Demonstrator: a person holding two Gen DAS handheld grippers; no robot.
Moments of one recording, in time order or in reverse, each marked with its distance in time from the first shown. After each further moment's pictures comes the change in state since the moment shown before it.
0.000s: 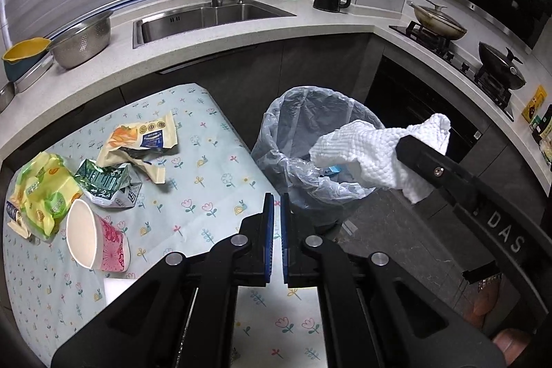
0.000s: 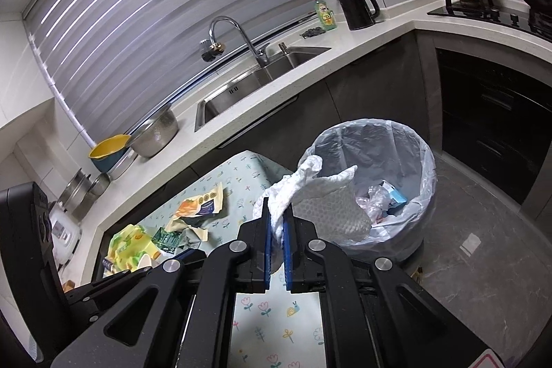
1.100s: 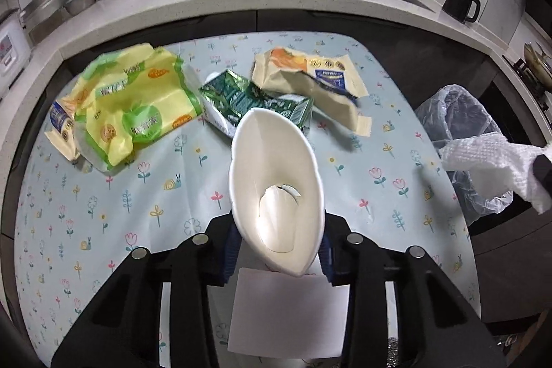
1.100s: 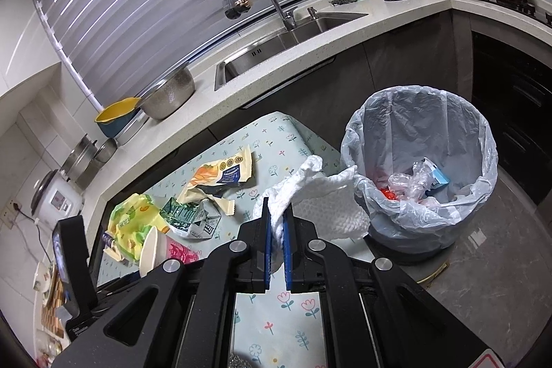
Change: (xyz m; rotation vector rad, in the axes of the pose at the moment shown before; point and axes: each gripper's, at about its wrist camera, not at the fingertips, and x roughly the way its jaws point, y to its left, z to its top) left arm 0.032 0.168 -0.049 -0.292 0.087 0.261; right arm 0.069 0.059 -0.027 -0.074 0.121 0.055
